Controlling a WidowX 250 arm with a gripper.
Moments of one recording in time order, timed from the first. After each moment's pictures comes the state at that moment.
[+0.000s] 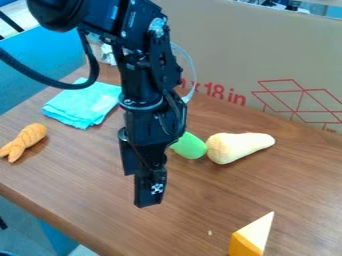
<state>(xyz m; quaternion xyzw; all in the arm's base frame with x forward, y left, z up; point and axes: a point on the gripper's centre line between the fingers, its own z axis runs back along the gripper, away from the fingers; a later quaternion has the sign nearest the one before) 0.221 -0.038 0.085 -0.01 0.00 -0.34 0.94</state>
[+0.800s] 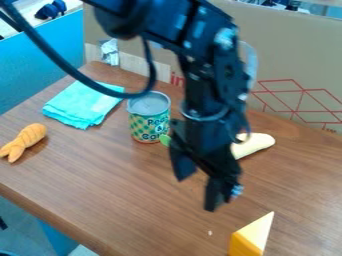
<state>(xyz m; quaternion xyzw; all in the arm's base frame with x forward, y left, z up) 0.244 -0.110 0.089 -0.02 -0.06 -0.23 0.97</state>
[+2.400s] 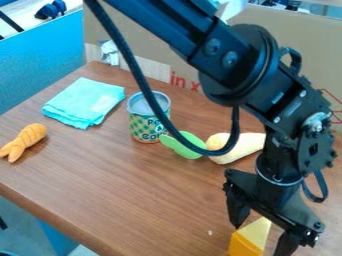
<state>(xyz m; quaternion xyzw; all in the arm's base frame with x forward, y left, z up) 0.250 -0.175 0.050 0.00 -0.07 -0.13 0.99</state>
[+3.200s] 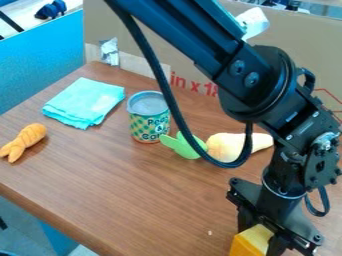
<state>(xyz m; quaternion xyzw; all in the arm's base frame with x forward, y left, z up) 0.252 -0.179 0.034 0.02 -0.06 -0.14 0.99</state>
